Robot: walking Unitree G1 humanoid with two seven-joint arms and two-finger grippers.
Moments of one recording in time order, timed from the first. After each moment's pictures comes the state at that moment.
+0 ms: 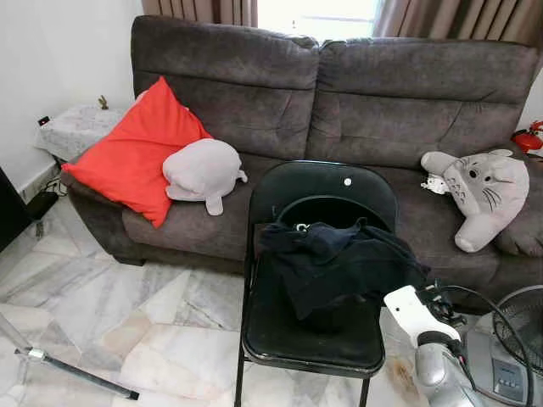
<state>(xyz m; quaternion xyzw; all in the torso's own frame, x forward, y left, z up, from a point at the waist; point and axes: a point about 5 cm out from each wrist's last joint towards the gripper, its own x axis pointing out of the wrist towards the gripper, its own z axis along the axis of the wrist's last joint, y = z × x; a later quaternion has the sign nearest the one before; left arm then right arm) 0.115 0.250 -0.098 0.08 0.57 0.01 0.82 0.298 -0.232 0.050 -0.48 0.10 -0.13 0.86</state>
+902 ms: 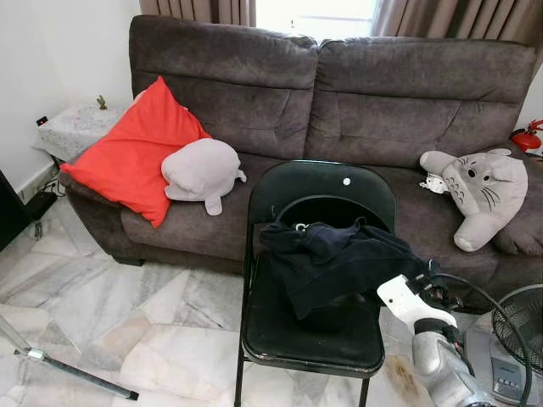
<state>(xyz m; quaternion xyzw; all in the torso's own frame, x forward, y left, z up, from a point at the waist) 0.115 0.250 -0.098 0.08 0.57 0.01 0.82 0.312 -0.229 0.061 -0.51 0.05 -0.14 0.85</state>
